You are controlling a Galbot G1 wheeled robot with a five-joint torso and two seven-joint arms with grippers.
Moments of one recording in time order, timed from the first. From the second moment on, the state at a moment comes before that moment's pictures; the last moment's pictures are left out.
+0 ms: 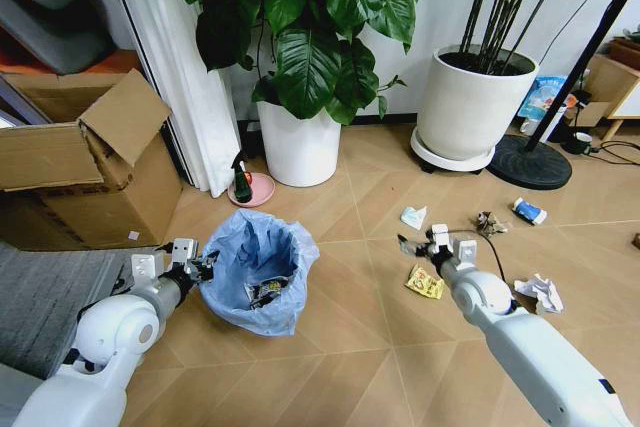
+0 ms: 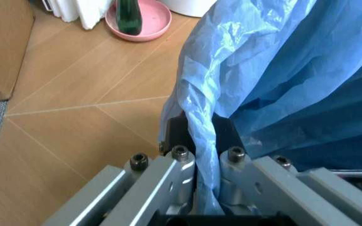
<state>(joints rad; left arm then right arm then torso) 1.25 -1.02 -0.52 -2.02 -0.69 0.72 -0.10 -0.92 1.00 0.17 1.32 0.65 -0.20 0.02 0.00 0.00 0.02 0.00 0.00</state>
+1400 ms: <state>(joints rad) 1.25 -1.01 -0.51 -2.03 -0.67 0.70 -0.08 -0.76 1.31 0.35 0.73 0.49 -0.18 -0.02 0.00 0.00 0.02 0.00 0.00</state>
